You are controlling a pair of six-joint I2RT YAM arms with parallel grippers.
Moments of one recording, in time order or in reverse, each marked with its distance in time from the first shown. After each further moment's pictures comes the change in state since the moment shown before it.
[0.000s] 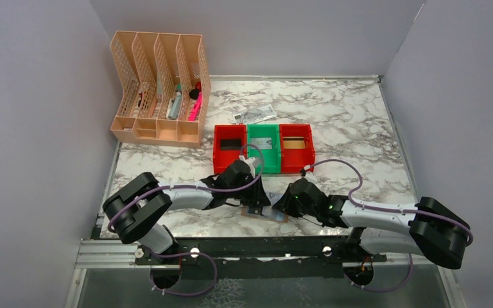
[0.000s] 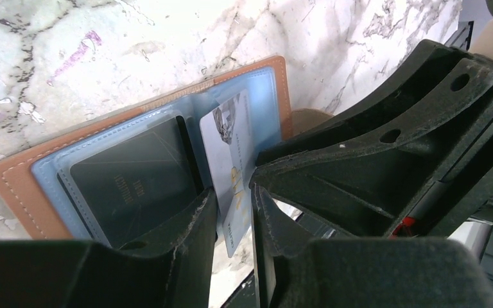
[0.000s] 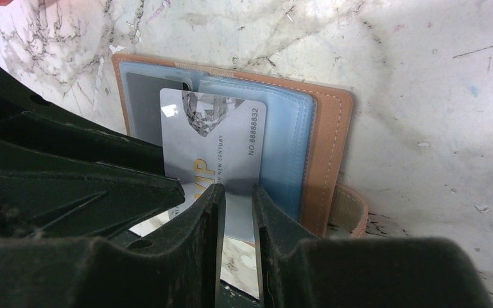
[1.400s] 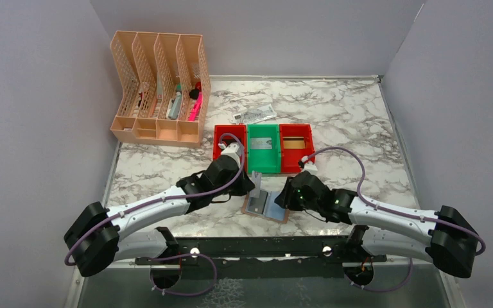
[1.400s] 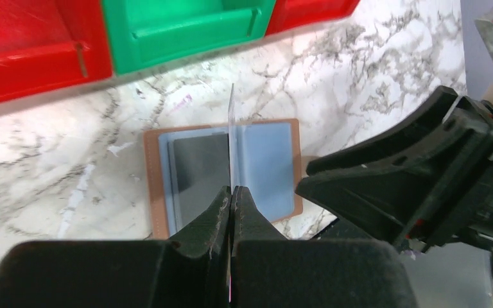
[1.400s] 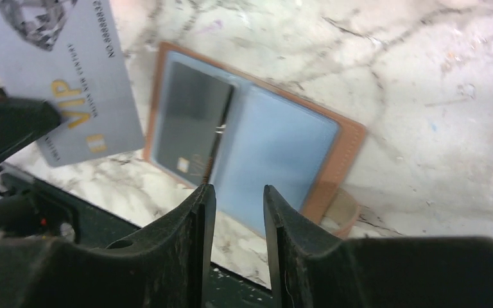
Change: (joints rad) left arm -0.001 -0.339 0.047 -0.327 -0.315 0.087; right arm 0.000 -0.090 0.131 -0.237 0.055 -0.192
